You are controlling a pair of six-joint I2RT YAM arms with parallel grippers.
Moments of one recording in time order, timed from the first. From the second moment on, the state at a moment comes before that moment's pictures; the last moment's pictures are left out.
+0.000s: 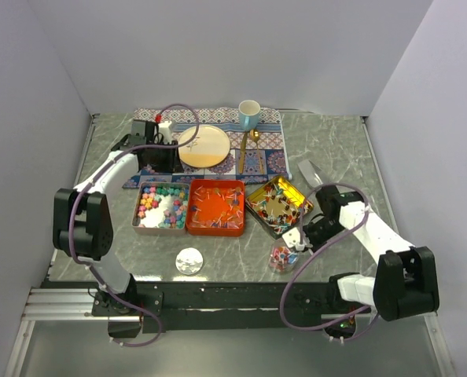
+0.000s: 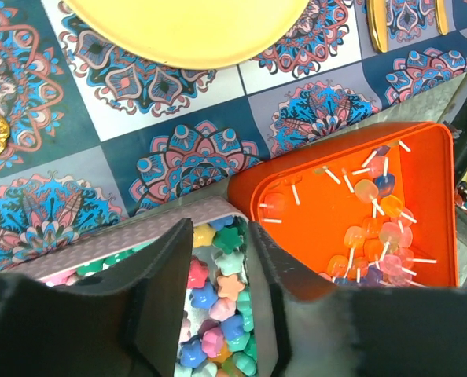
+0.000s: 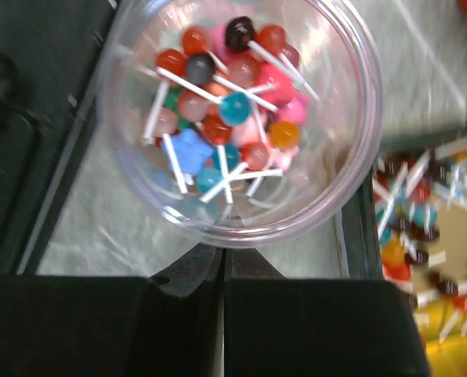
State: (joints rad) left arm -0.16 1.69 1.28 -0.46 0.36 -0.09; right arm 0.14 1.22 0.71 -1.16 -0.64 -1.95
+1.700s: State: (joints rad) left arm 0.28 1.48 1.41 -0.52 0.52 -0.23; right arm 1.09 1.99 1.60 -0.97 -0.62 -1.43
